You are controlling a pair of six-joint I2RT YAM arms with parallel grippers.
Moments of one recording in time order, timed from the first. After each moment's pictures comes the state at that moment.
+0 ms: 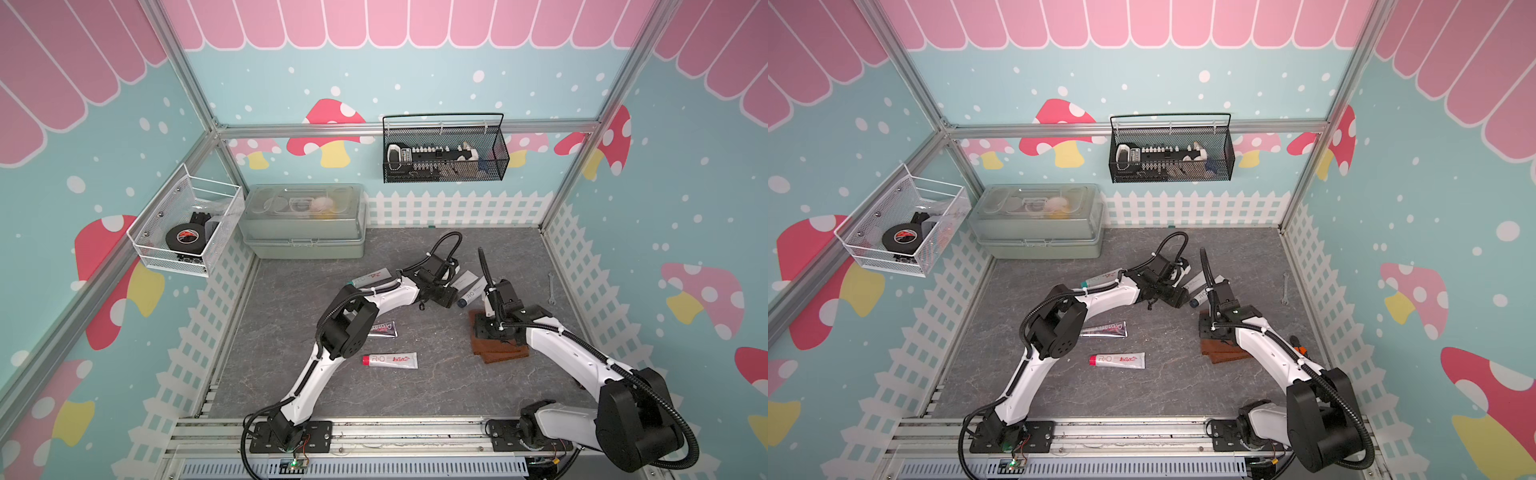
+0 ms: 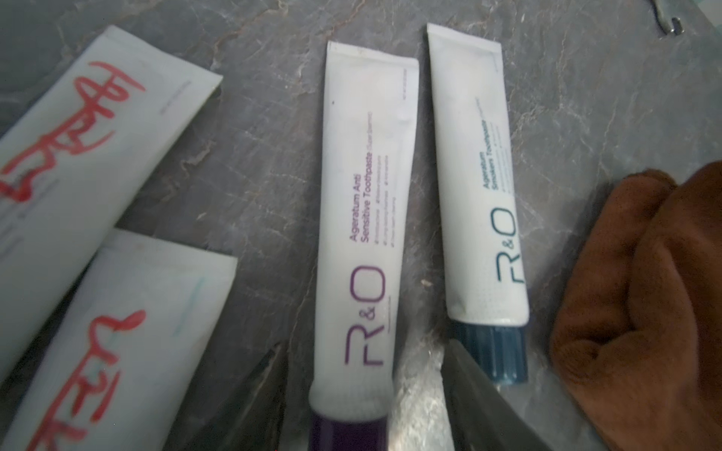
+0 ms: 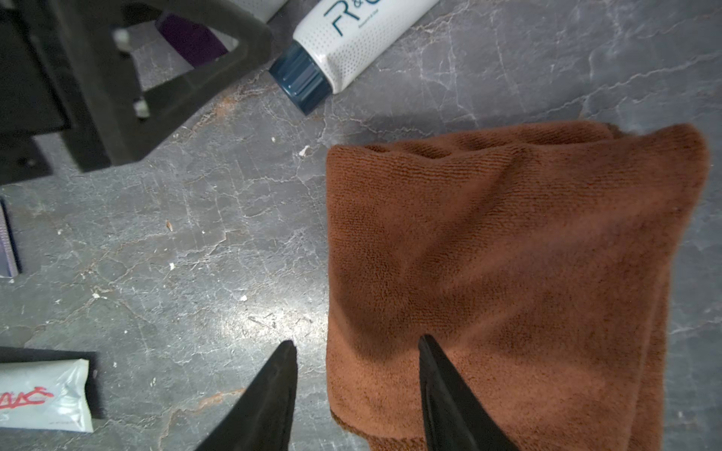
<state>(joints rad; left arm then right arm) -0.76 2.35 1.81 -0.32 0.18 -0.13 0.32 1.26 0.74 -0.62 0.01 0.33</state>
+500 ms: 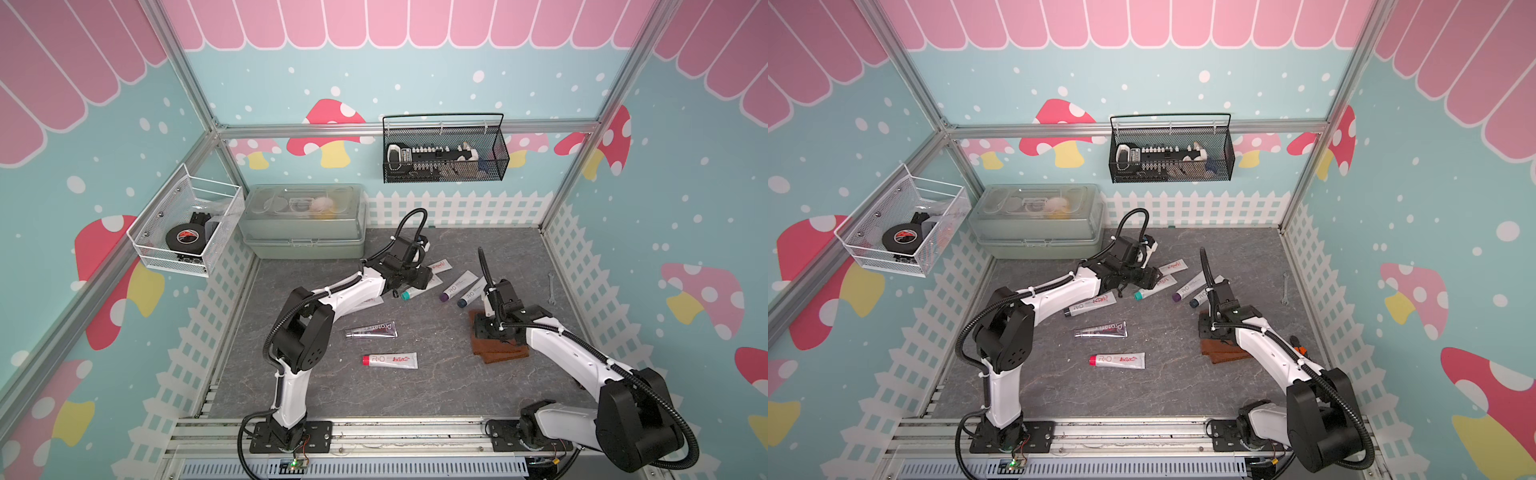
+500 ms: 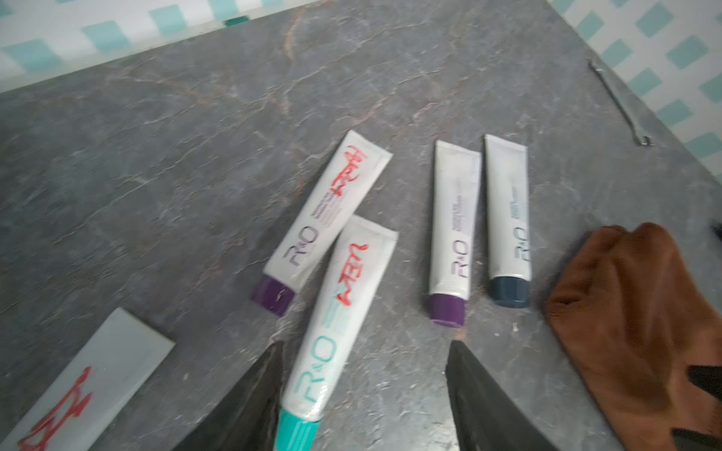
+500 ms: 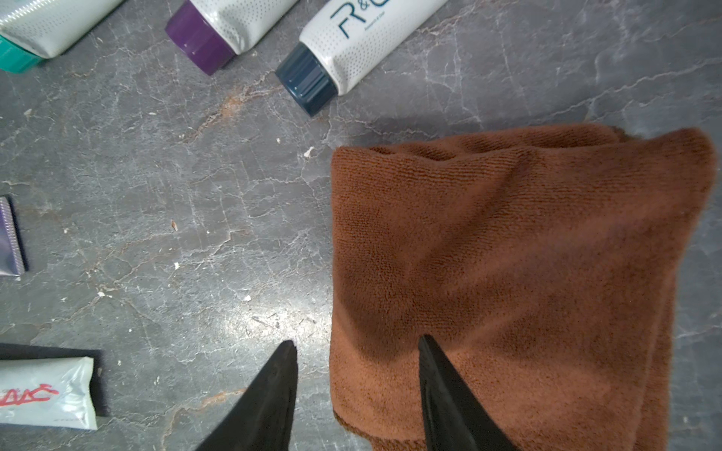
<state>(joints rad) -0.62 2.01 1.54 -0.29 0.08 -0.13 0.32 1.26 0.74 -0.62 0.00 0.32</state>
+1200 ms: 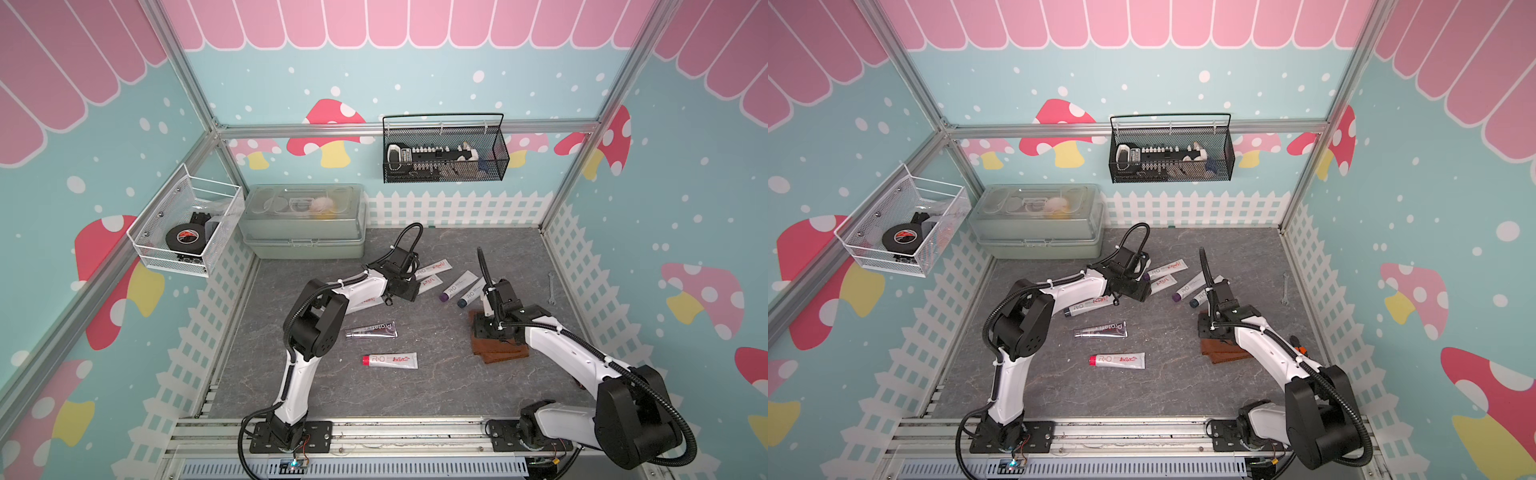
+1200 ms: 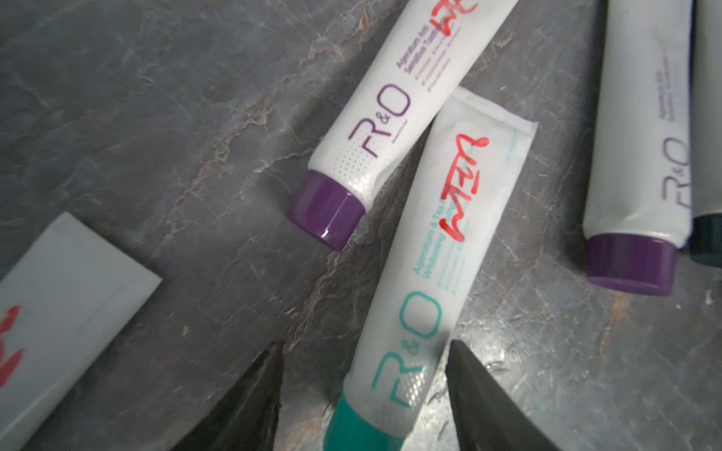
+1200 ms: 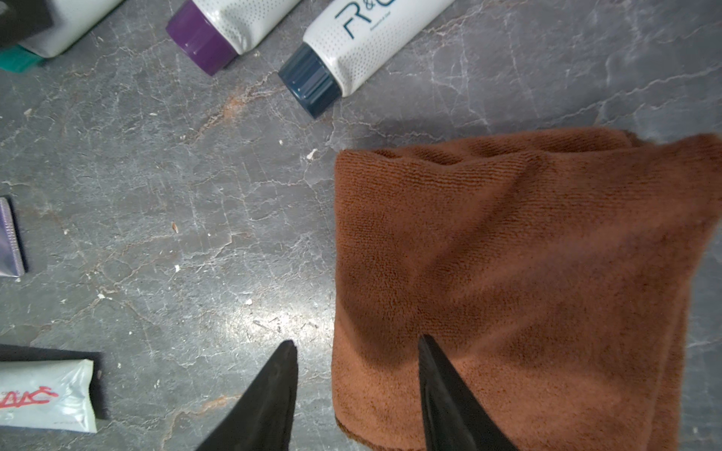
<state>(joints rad) -0.60 2.17 1.56 -0.39 0.07 -0.10 0.32 1.27 0.74 -0.61 -0.01 0.32</state>
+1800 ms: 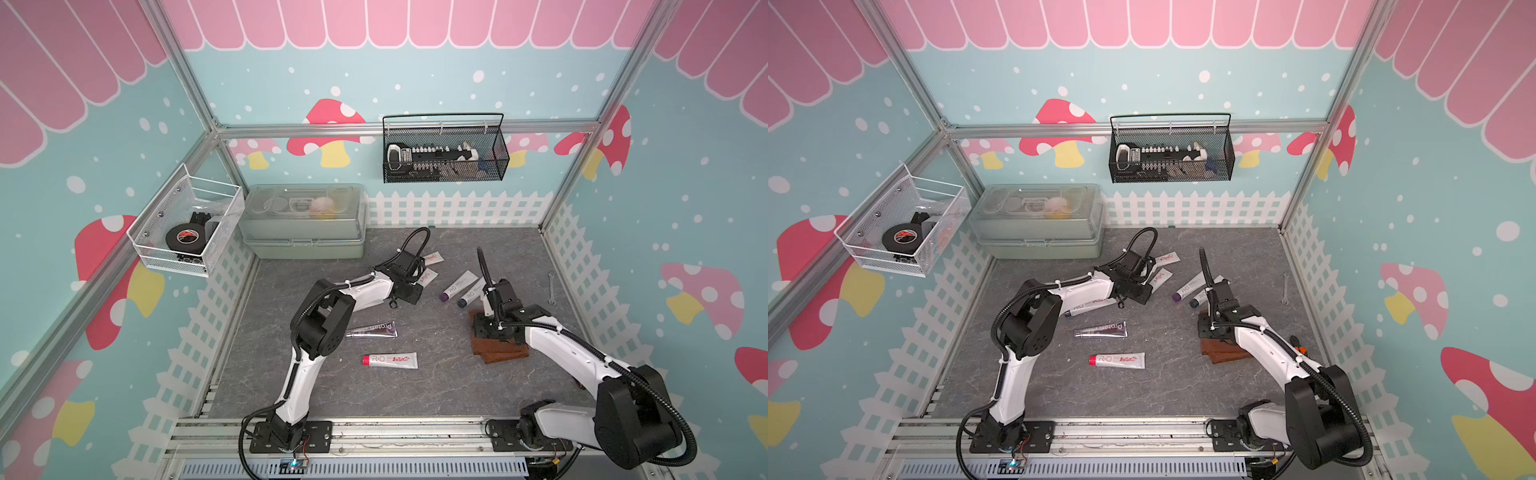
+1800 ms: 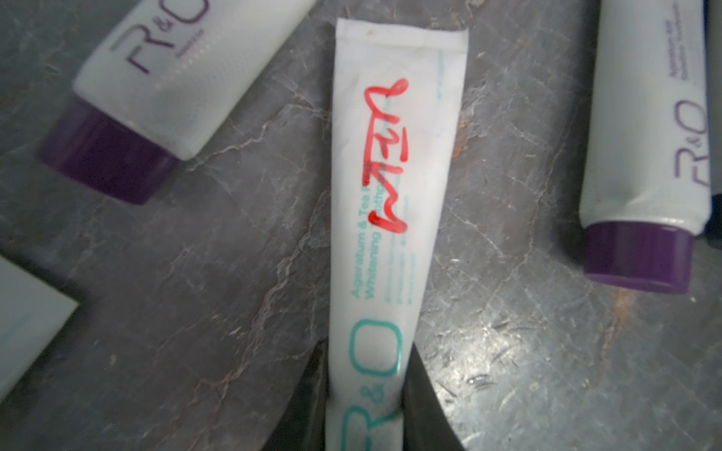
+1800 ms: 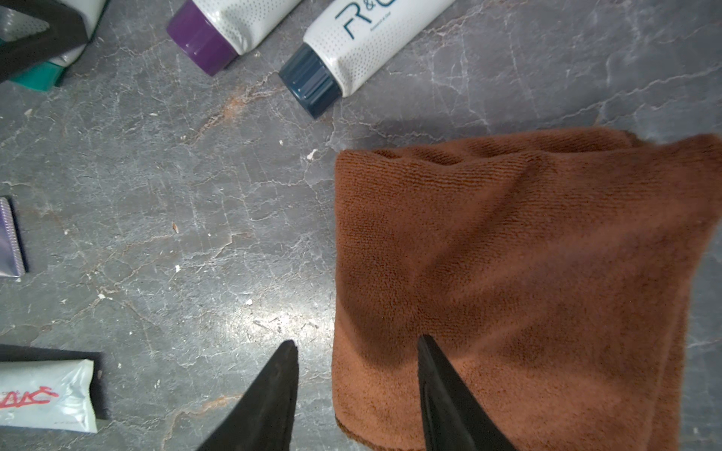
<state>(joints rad) -0.62 2.18 1.56 -0.38 0.06 -0.08 0.32 1.27 0.74 -0.61 -0.01 0.32</state>
